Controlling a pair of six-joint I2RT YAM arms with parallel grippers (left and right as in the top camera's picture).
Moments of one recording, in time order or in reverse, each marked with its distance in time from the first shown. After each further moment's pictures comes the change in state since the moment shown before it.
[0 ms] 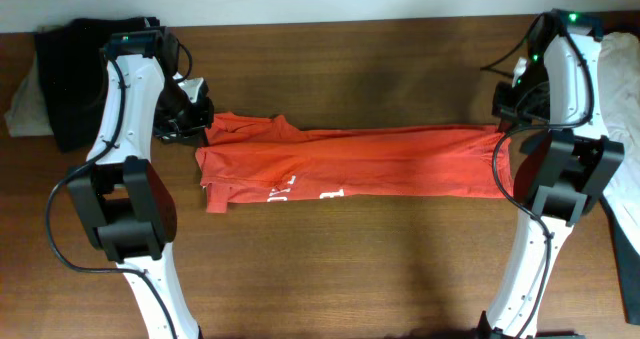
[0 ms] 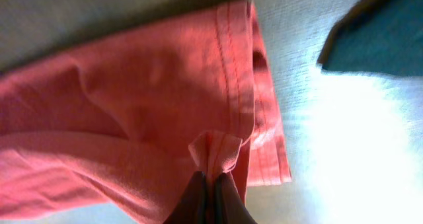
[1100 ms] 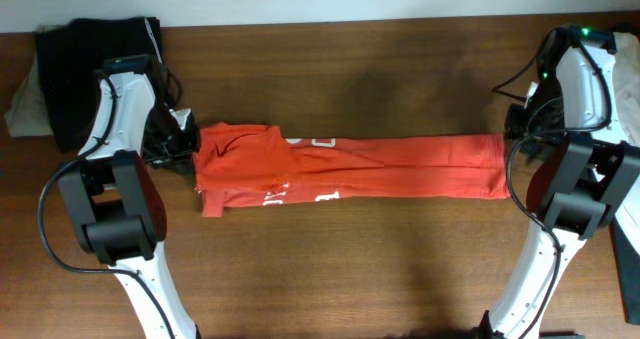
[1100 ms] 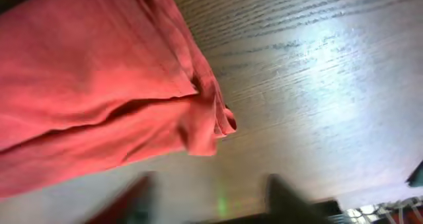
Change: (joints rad) left arm 0.071 0.000 -0.199 0.045 -0.086 0.000; right arm -0.045 -0.114 -0.217 0.000 0.089 0.025
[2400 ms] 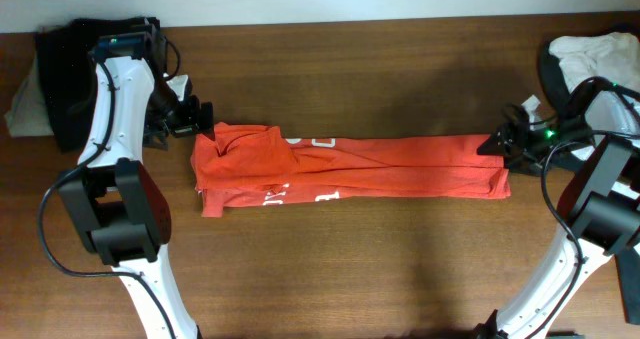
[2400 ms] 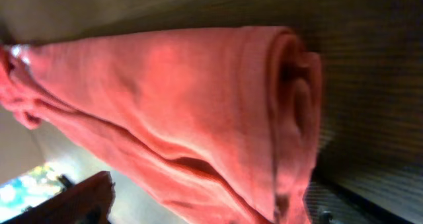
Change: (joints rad) left arm -0.036 -0.016 0.179 0.013 -0.007 -0.026; right arm -0.190 -0.034 -0.395 0.377 -0.650 -0.556
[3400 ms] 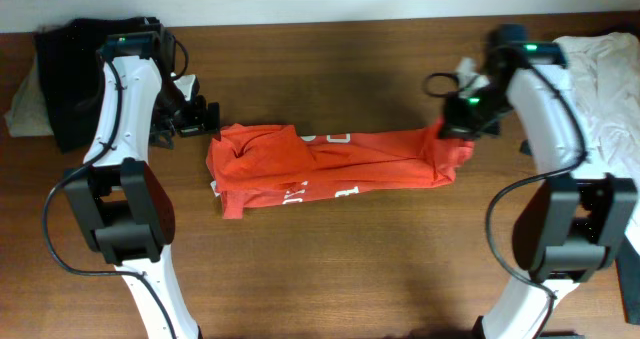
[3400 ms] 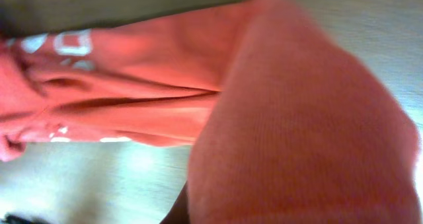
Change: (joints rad) left arm -0.028 0.000 0.000 0.000 0.000 0.000; right arm 0.469 -0.339 -0.002 0.039 0.296 0.490
